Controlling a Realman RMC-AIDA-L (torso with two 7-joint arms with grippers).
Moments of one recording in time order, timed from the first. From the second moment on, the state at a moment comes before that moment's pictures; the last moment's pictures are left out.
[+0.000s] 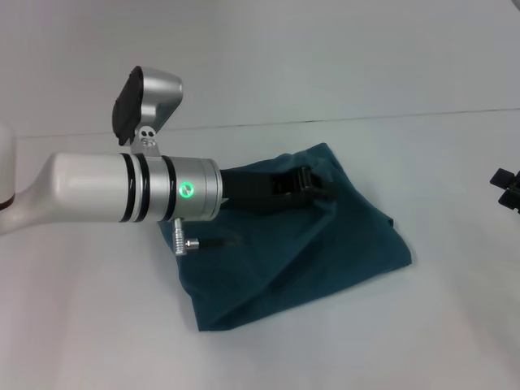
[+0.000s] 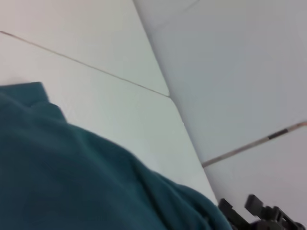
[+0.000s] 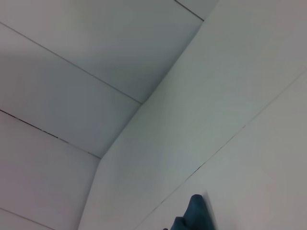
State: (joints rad) left arm -0.97 -2.17 0.83 0.42 1.99 1.15 -2.36; right arm 0.37 1.95 -0.40 -0.48 -1.82 -1.34 2.05
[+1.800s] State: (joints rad) left arm -0.44 -2.07 0.61 0.67 2.02 1.70 -2.07; right arm 0.89 1.91 -0.71 -0.66 -2.57 -1.40 2.60
